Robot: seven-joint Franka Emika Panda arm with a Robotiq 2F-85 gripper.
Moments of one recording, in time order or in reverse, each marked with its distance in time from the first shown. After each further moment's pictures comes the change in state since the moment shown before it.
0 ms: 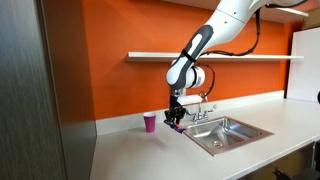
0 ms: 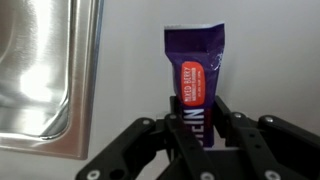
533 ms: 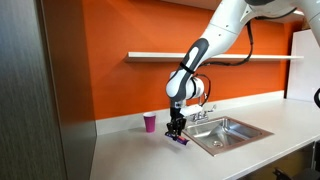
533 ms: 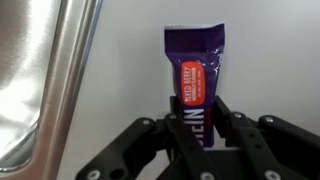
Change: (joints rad) arm 0.002 0.109 0.007 0.004 -0.033 0.018 -0.102
